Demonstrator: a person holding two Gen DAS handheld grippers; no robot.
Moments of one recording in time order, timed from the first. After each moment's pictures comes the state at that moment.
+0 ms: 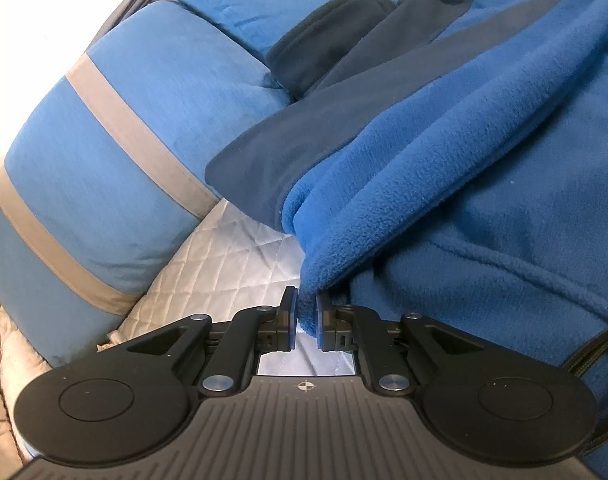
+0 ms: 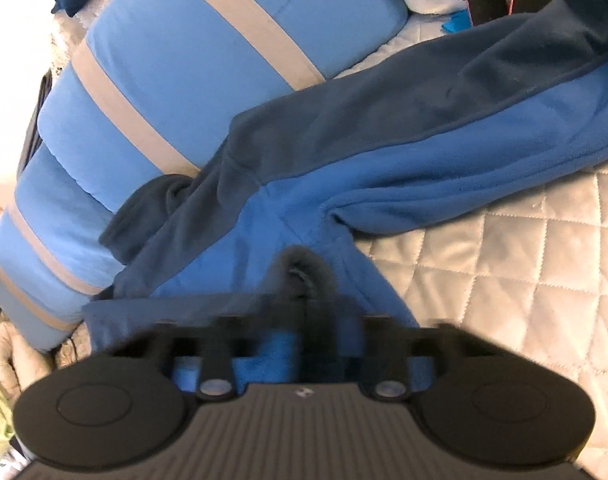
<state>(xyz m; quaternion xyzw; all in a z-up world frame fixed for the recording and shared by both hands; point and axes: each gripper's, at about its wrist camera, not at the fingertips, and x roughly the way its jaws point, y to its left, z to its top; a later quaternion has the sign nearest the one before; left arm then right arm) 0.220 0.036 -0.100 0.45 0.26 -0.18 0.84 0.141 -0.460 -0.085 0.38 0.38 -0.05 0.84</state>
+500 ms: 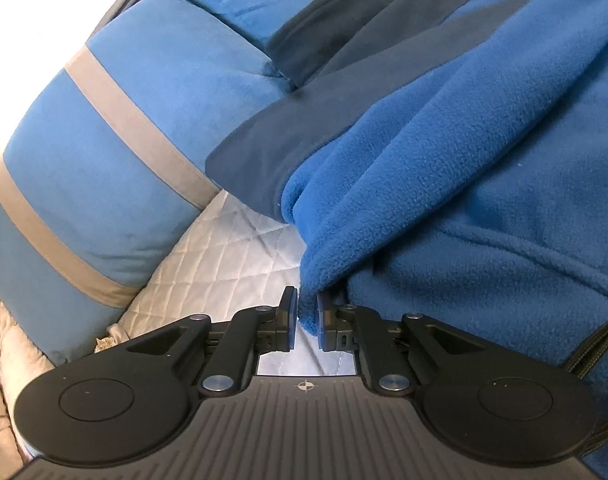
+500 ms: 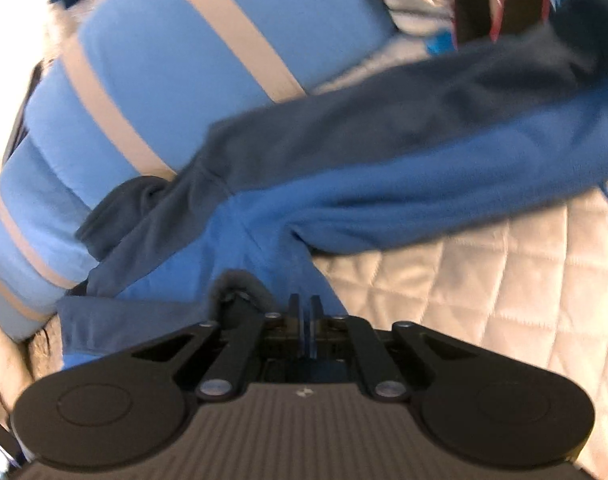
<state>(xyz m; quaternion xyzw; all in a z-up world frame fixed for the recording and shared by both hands) 0.224 0.041 -0.104 0.44 0.26 -0.17 0.84 0.136 -0.483 -0.096 0.36 0.39 -0.08 0.84</state>
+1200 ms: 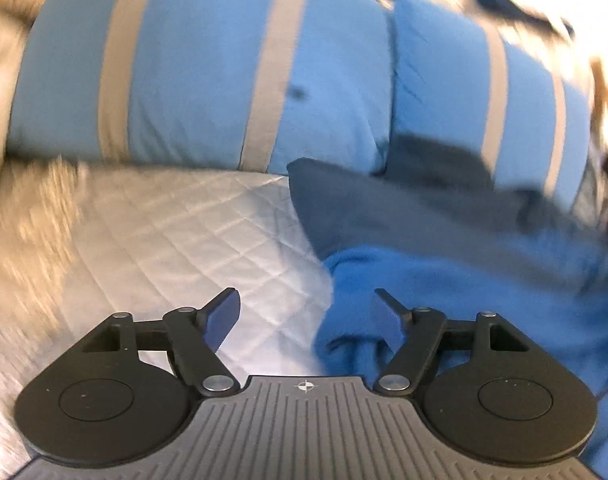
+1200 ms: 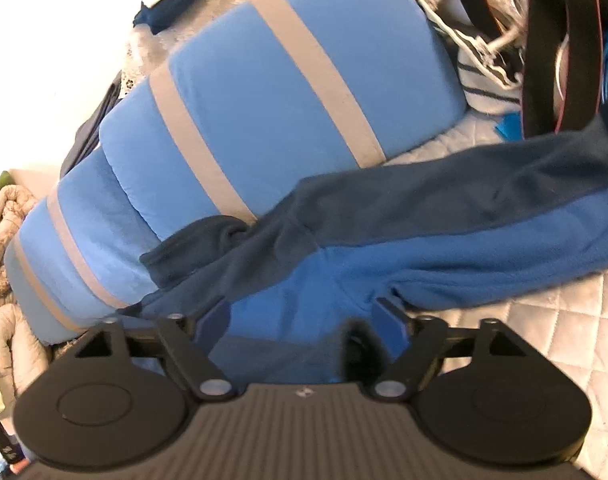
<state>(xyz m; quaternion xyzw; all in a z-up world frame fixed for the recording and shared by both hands) 0.254 0.139 -0.052 -0.04 0.33 -0.18 0.92 0.138 -0.425 -0.023 0.30 0.30 -0.04 0.90</state>
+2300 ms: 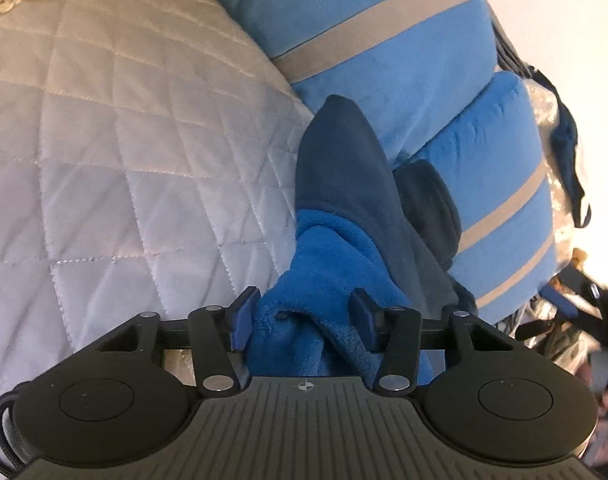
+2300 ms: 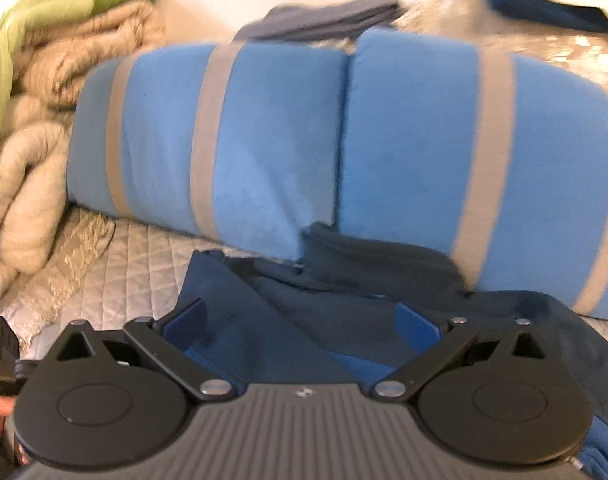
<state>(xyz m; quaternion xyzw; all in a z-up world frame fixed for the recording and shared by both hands) 0.287 0.162 -0.137 -0.36 0.40 -0.21 0.81 0.277 -0.159 0.035 0.00 0.32 0.11 0.94</state>
